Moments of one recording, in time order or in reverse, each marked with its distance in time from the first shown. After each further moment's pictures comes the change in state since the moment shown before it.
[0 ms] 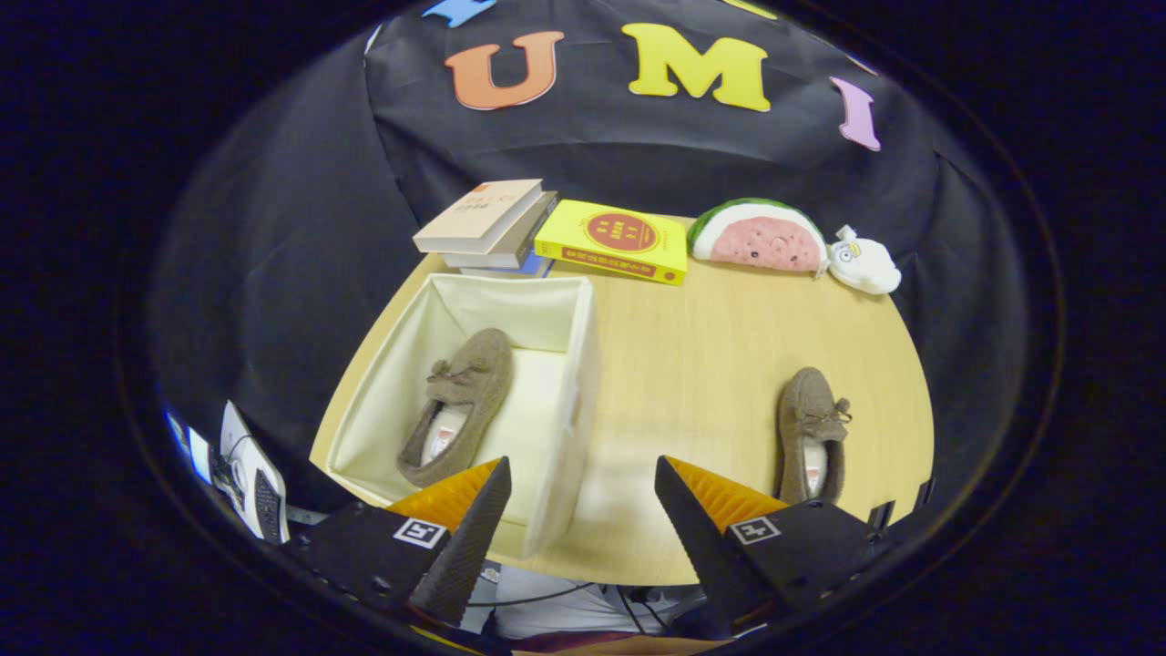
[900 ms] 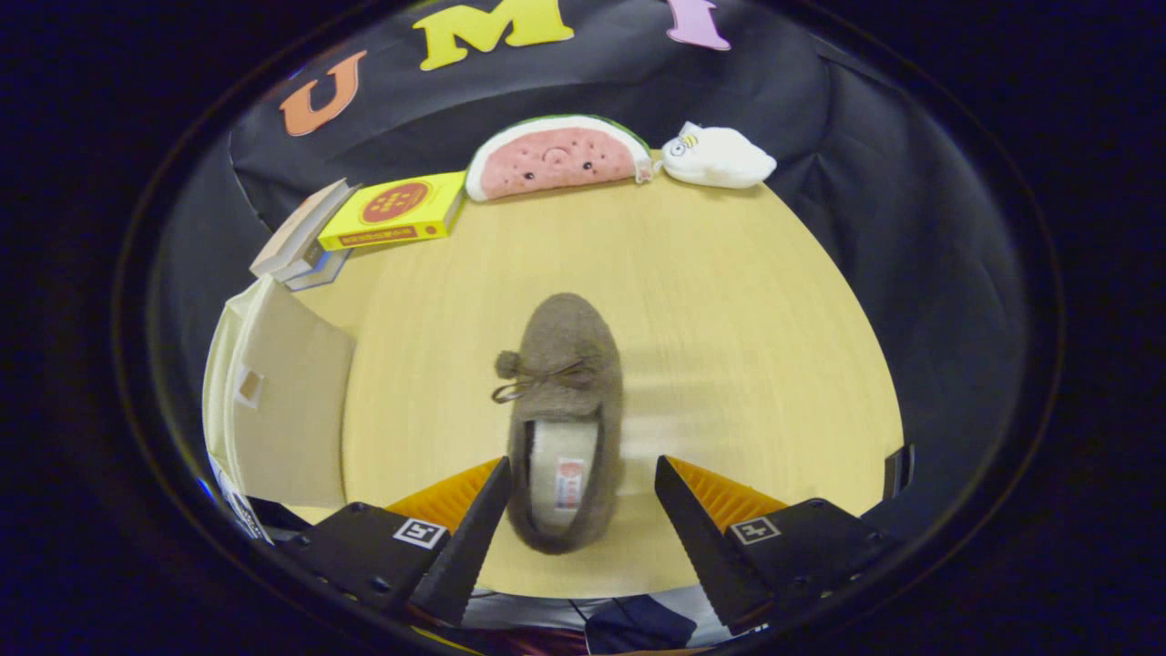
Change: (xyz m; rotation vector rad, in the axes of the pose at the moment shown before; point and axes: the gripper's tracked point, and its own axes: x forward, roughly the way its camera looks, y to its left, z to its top) arm 0.063 -0.284 -0.054 0.226 0.144 -0.154
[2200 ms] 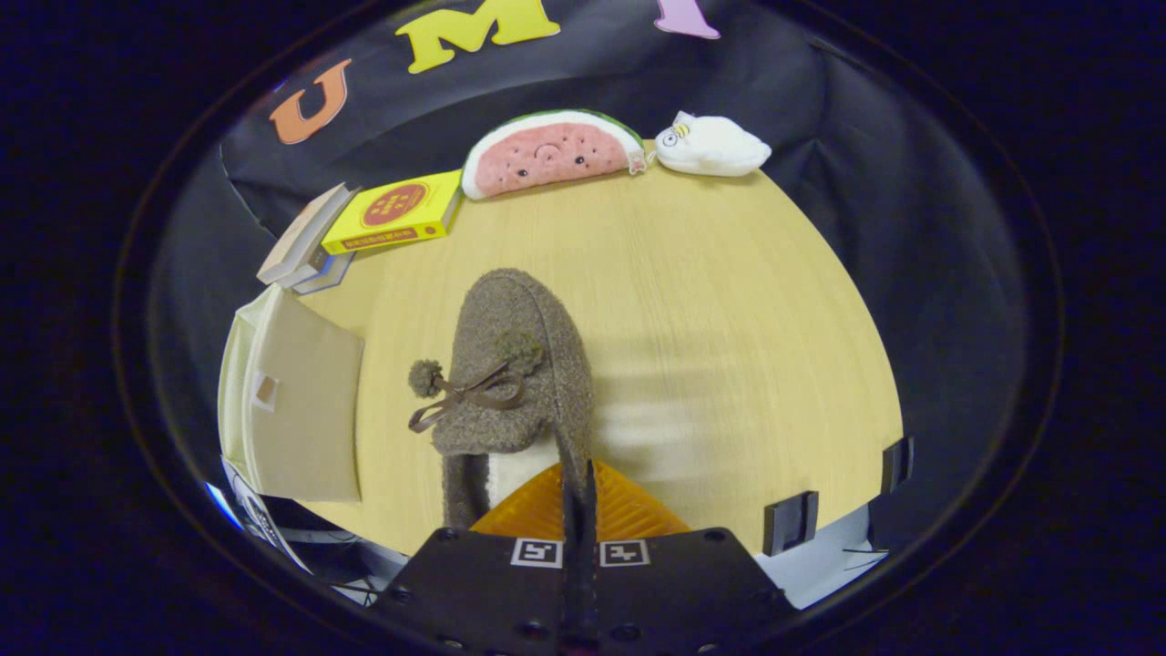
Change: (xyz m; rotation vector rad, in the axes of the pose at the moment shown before) arm -0.044 0.009 0.001 0.017 0.020 0.053
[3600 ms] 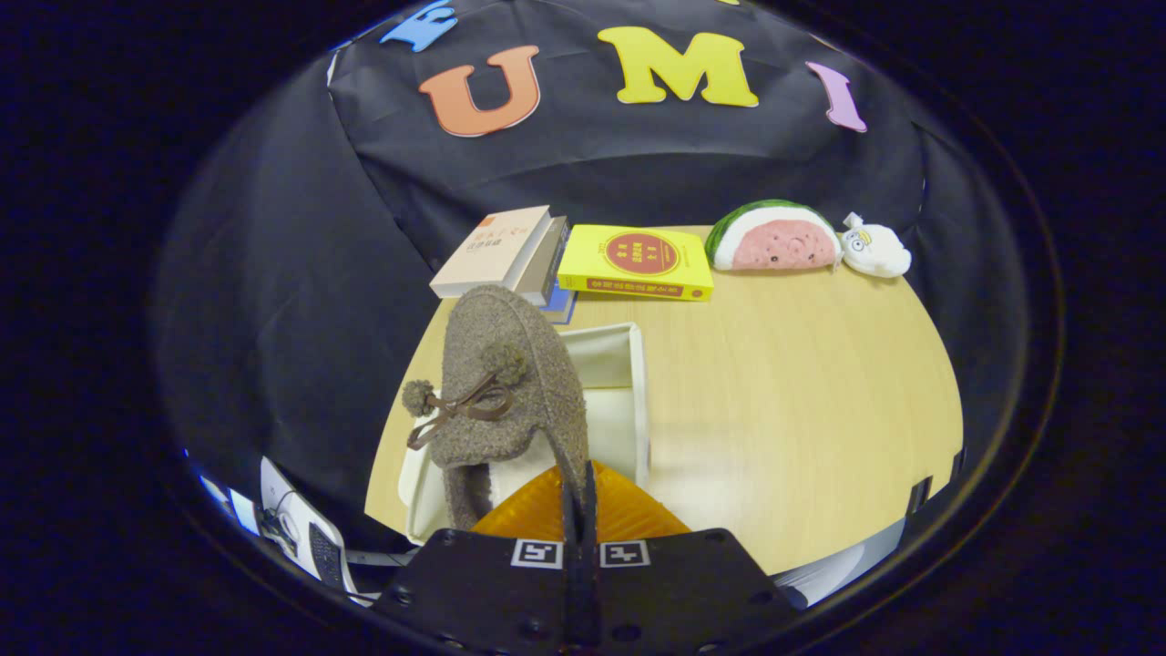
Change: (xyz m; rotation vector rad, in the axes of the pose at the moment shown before) arm -0.049 0.350 -0.006 -0.136 -0.160 0.175
